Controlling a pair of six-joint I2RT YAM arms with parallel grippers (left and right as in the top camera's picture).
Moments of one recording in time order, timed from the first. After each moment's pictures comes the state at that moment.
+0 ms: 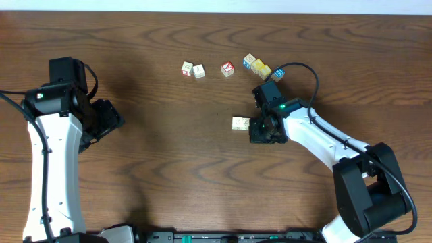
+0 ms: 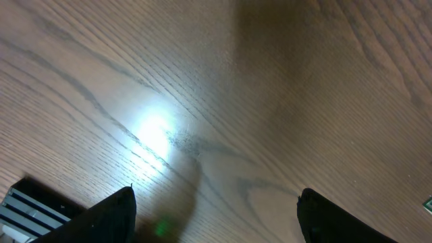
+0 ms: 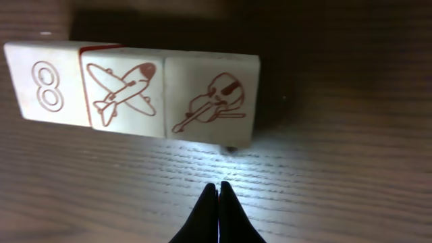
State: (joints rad) left arm 0.19 1.42 1.35 -1.32 -0.03 -0.46; right arm 0.45 1.78 1.07 -0.69 -0.09 0.48
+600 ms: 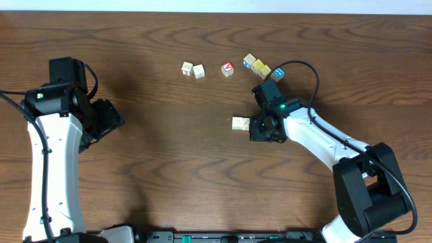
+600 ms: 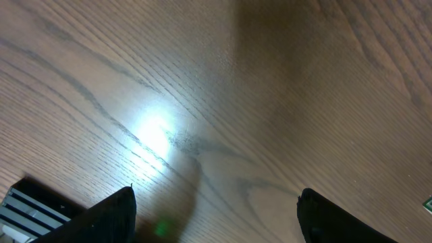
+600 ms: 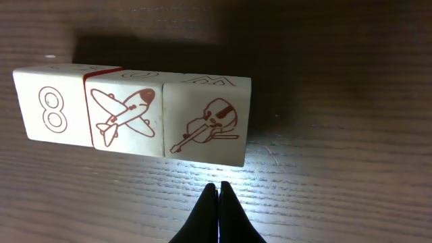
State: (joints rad) left arm 0.19 1.42 1.35 -1.32 -0.03 -0.46; right arm 0.45 1.78 1.07 -0.66 -0.07 0.48
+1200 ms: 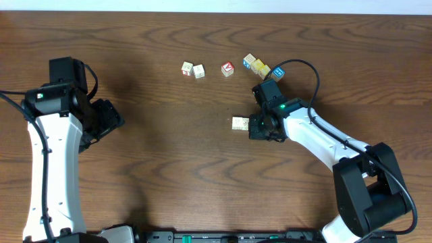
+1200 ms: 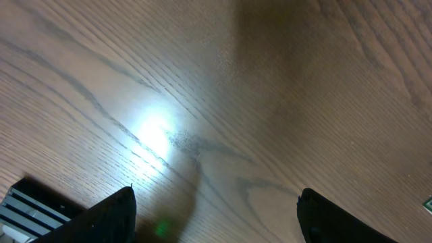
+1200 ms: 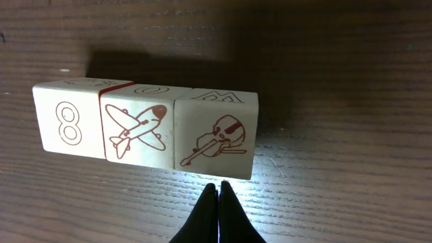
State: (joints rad) left arm 0.19 1.42 1.35 -1.32 -0.03 -0.46; right arm 0.45 1.78 1.07 -0.63 -0.07 0.48
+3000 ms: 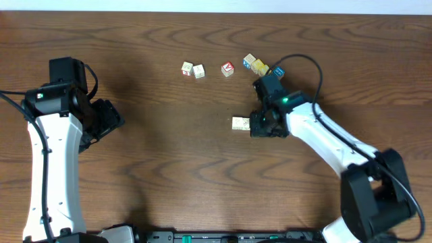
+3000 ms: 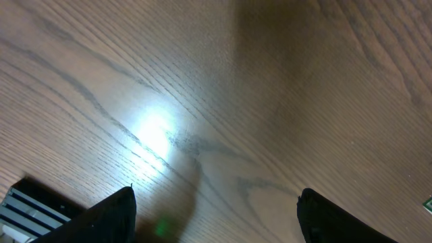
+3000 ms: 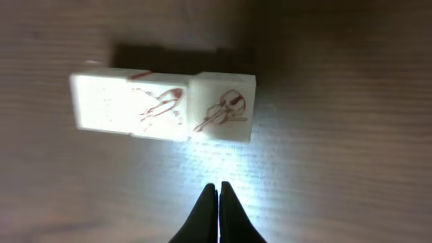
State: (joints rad) left arm 0.19 1.42 1.35 -1.32 -0.03 -0.46; right arm 0.45 1.74 1.17 -0.79 -0.07 0.47
